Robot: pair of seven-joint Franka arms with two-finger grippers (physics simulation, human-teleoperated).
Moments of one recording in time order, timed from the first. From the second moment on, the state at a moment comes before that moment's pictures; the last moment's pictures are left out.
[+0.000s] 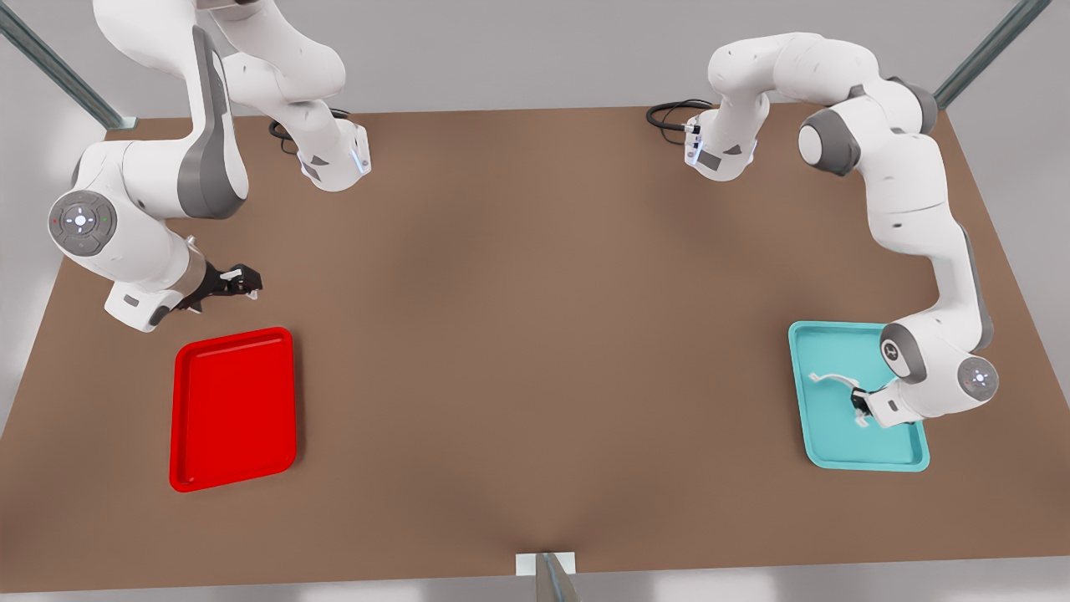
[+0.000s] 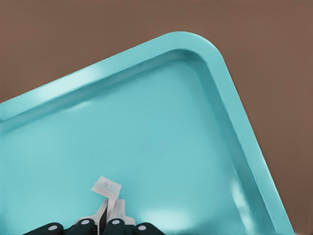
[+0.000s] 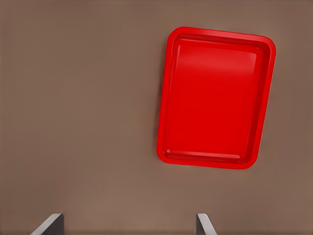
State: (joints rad) left arm 0.15 0.88 0.14 -1.36 -0.11 2.22 0.78; right arm 0.12 0.06 -0.07 -1.71 -0.07 1.64 -0.21
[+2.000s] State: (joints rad) left arm -0.62 0.82 0.04 -1.11 -0.26 1.87 -1.01; right arm 0.55 0.65 0.15 -1.47 0.04 2.32 -1.14
